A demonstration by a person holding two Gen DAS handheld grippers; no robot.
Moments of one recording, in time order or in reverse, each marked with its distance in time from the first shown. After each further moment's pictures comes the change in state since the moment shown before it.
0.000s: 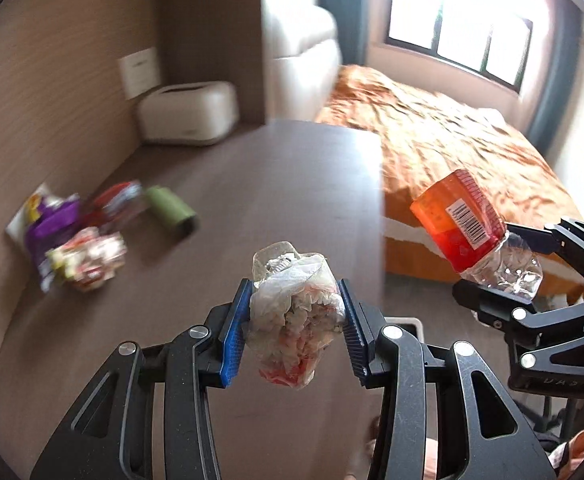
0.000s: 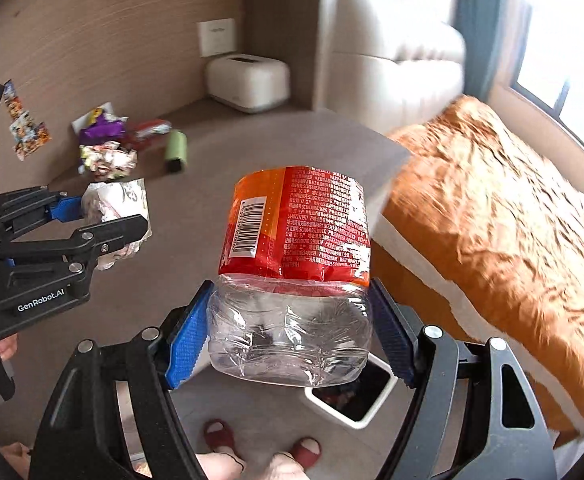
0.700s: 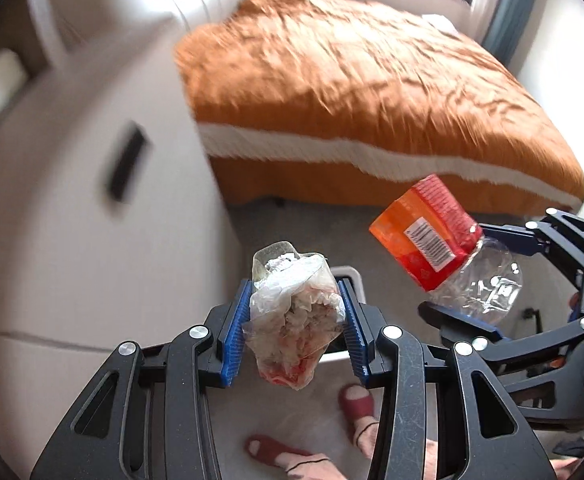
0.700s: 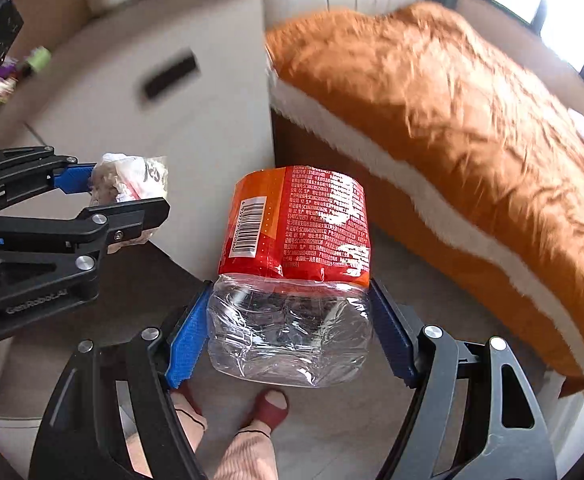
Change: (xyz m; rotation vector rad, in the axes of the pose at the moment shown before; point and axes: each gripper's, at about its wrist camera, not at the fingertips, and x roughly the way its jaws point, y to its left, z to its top) left arm 0.206 -0.205 -0.034 0.163 0.276 -0.162; right arm 0.120 -0.174 -0.150 0.113 0.263 -0.039
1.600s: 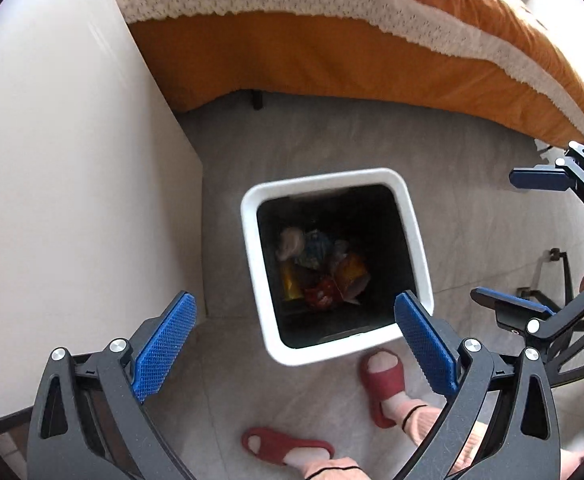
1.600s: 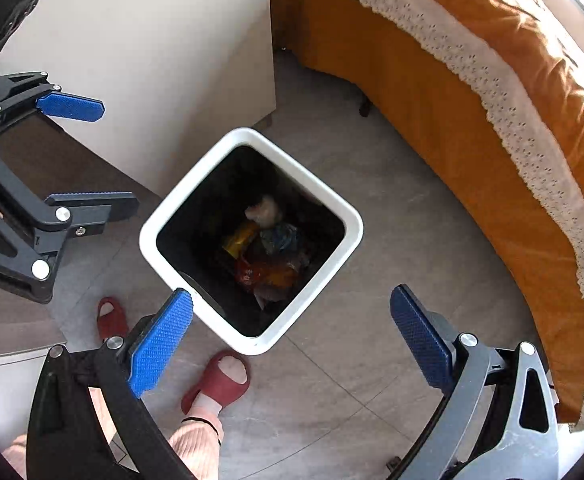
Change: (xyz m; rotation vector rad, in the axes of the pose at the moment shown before) left arm 0.247 0.013 -0.065 0.071 0.238 -0.039; right arm 0.223 -0.038 -0.075 -0.149 0.226 0.020
